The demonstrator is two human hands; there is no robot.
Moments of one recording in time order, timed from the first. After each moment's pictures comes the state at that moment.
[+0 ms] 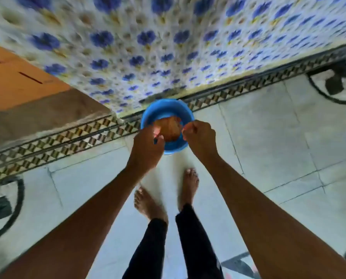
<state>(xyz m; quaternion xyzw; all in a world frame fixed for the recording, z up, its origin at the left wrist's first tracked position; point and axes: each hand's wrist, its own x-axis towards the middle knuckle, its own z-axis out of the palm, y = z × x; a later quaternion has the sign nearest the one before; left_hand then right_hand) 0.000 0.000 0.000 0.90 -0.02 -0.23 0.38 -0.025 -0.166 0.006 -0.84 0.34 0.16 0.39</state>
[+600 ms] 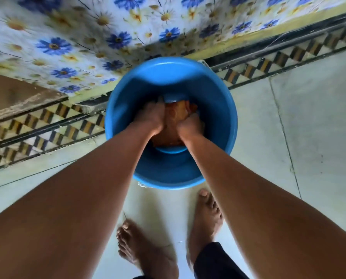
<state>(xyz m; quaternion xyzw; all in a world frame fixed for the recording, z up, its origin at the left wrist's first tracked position) 0.119 -0.064 -0.365 0.91 -0.12 -0.40 0.06 0.059 -0.156 -0.343 -0.68 0.49 0.26 0.48</state>
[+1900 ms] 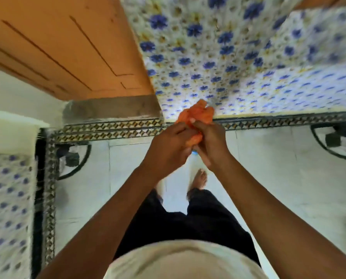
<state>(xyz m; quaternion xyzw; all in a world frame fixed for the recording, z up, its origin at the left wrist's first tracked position) -0.066 0.087 0.408 0.91 -0.23 -0.07 0.33 -0.051 -0.057 0.391 -0.46 0.36 0.14 0.80</state>
